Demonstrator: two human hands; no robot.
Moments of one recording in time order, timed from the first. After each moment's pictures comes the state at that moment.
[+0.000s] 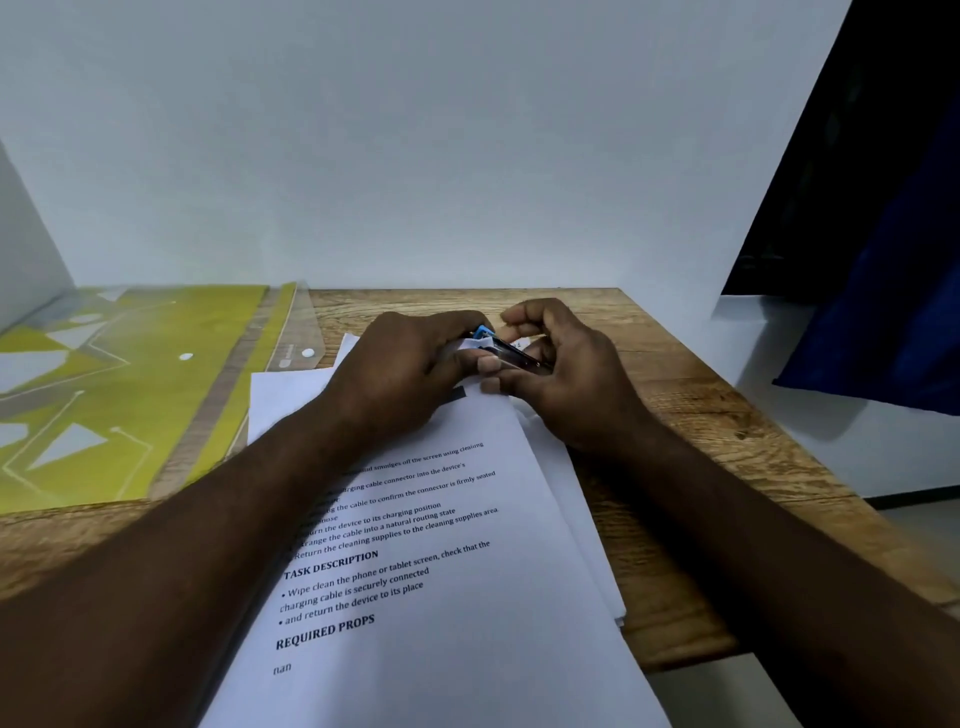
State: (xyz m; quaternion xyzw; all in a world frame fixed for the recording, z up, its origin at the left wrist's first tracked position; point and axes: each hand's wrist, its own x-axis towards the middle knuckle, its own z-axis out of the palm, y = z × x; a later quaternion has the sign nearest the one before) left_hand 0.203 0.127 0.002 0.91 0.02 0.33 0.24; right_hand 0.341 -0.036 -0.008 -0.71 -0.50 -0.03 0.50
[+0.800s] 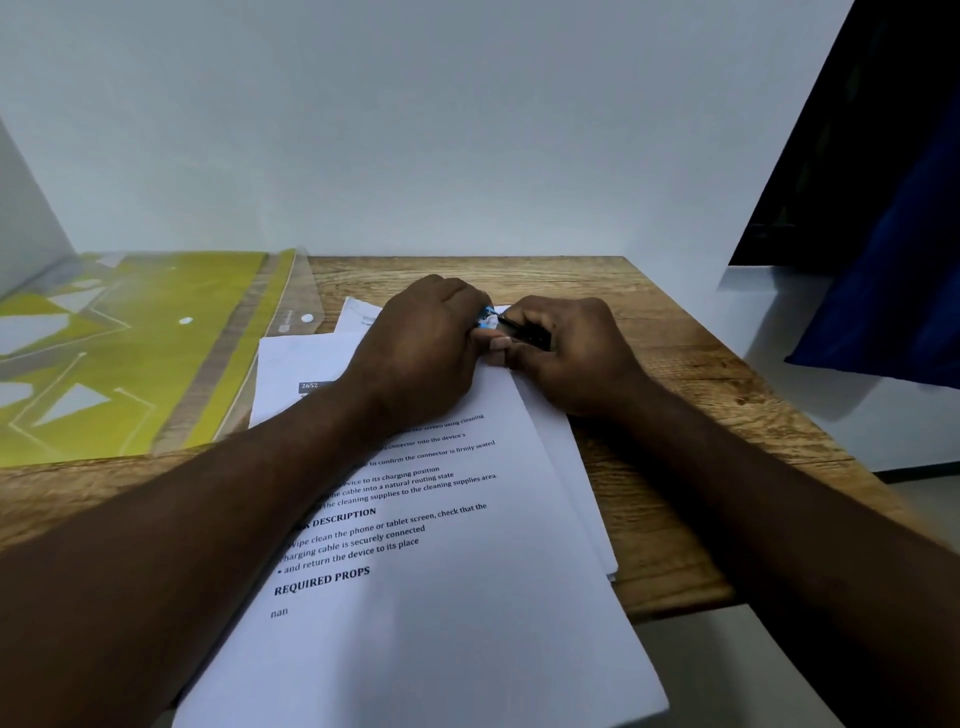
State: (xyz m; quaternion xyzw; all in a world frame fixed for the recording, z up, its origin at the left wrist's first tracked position) left_hand 0.219 0.117 -0.016 0.93 0.02 0.37 0.03; right_hand 0.361 -0.031 -0.019 -0.69 -0.60 -0.09 0.40
